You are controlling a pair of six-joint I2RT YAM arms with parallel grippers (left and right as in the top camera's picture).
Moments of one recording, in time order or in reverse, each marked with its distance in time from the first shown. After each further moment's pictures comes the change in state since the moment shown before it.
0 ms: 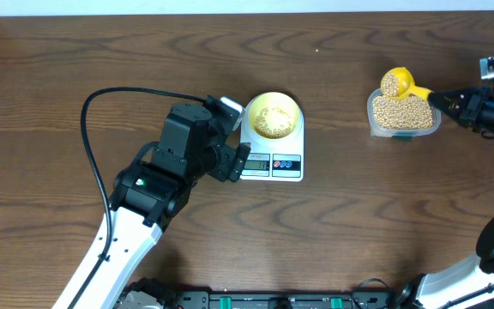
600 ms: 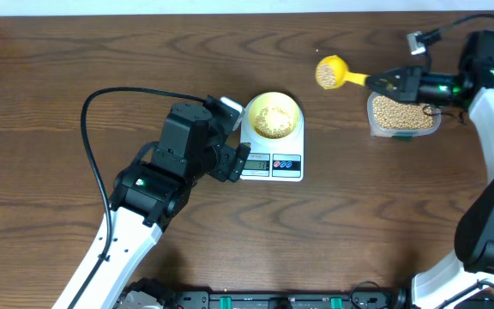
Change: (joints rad) left arm 0.000 0.000 0.000 0.000 0.000 0.000; right arm 0.334 0.000 0.000 0.281 -0.030 0.207
